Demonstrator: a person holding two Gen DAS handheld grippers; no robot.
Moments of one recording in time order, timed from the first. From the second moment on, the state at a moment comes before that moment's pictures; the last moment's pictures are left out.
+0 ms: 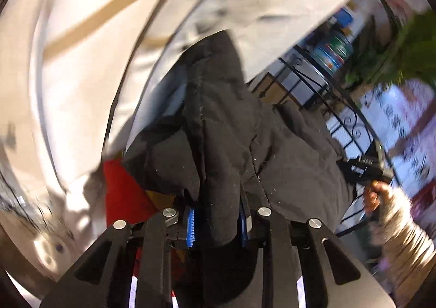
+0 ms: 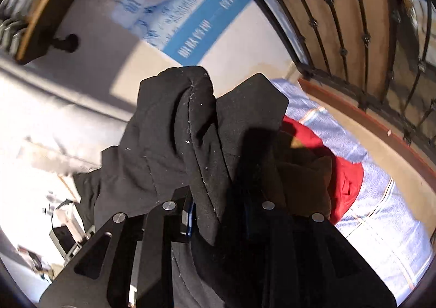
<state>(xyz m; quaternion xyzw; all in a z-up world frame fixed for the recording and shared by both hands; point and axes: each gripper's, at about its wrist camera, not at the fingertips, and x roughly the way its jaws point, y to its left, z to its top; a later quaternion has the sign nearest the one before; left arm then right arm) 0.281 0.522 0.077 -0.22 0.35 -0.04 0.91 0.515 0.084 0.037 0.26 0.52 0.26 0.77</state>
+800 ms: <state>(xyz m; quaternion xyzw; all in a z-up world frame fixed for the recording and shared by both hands) 0.271 0.543 0.129 -0.17 0.29 0.10 0.94 0.495 0.085 0.095 0.20 0.41 0.11 0.88</state>
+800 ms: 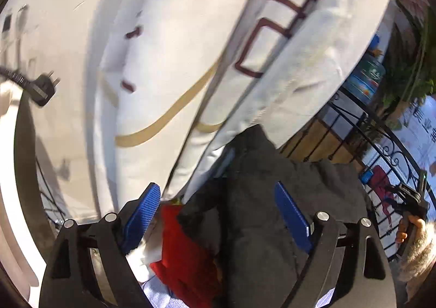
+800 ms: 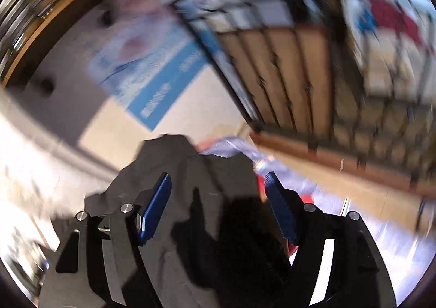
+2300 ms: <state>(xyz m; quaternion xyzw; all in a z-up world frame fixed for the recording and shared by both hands) 0.351 0.476 0.105 -0.08 0.41 0.14 0.90 0.483 0.189 0.100 0.06 0.48 0.10 0.87</state>
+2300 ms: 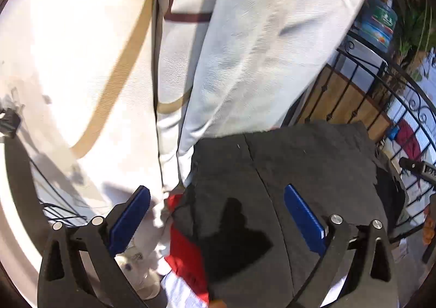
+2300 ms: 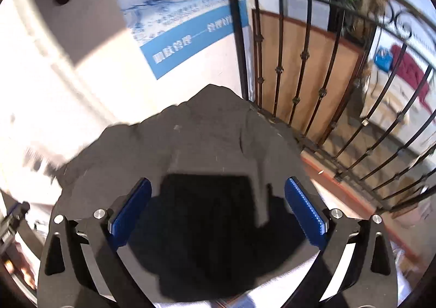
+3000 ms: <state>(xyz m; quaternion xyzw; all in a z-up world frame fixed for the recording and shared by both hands) 0.275 0.359 0.128 -0.08 0.52 0.08 0.85 0.331 0.238 0.156 -0.13 0.54 0.13 0.82</state>
